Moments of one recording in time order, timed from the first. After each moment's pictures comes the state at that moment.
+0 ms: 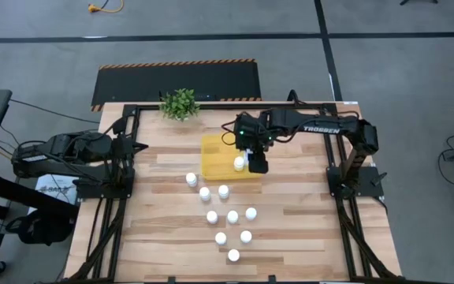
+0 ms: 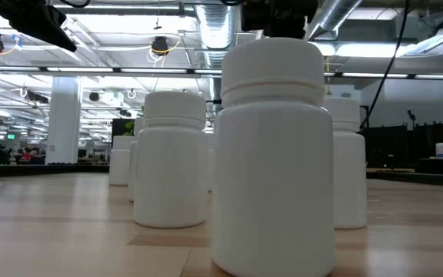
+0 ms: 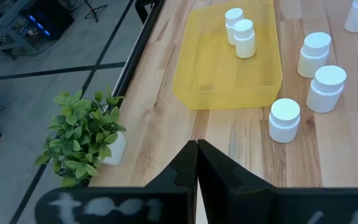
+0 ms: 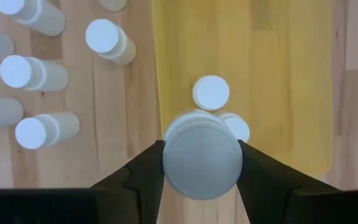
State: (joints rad) left arm 0.00 0.40 0.78 -0.98 -0.38 0.14; right arm -0.13 1.79 1.71 -1.21 -0.08 -0.16
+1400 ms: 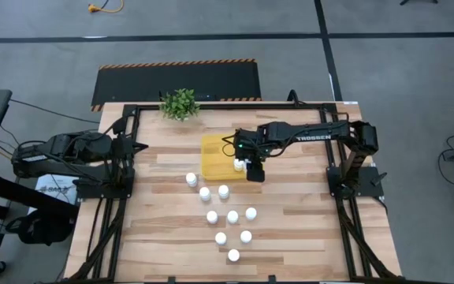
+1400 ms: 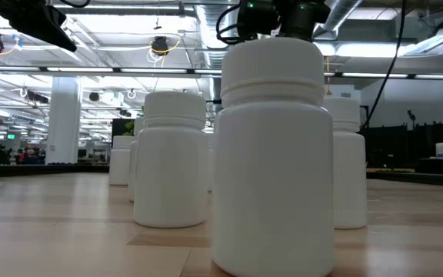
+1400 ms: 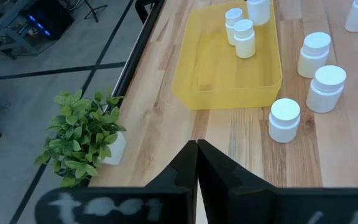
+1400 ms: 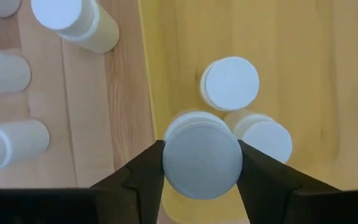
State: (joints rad) left arm 0.00 0.40 0.78 -0.98 -0.38 0.14; right arm -0.12 1.79 1.42 -0.93 -0.08 -0.10
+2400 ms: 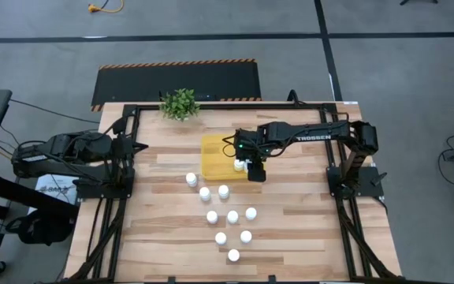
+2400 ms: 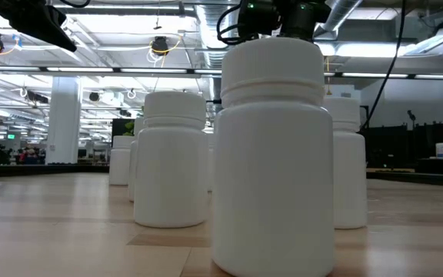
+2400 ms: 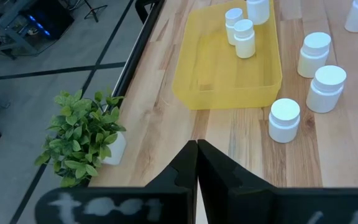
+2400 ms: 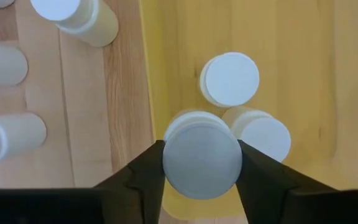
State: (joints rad) left arm 0.00 0.40 0.78 -0.98 -0.38 0.14; right arm -0.12 1.79 1.42 -0.94 -0.07 -0.13
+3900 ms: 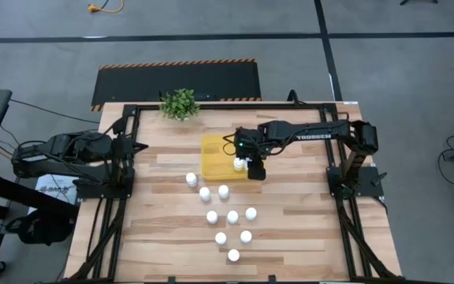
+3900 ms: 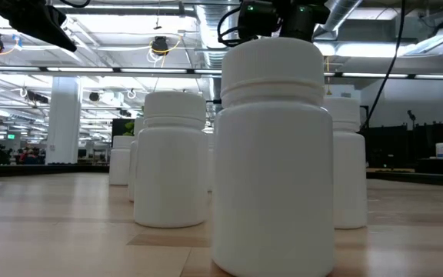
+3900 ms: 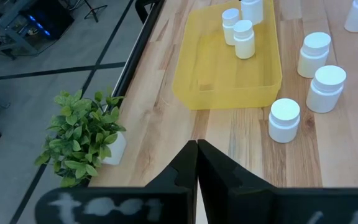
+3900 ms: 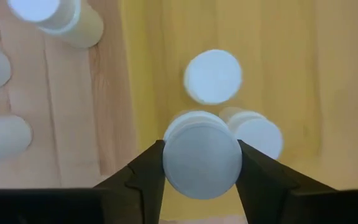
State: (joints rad) left arm 0.00 0.40 0.78 -0.98 -0.38 0.14; right arm -0.13 1.79 1.42 -0.94 -0.05 -0.14
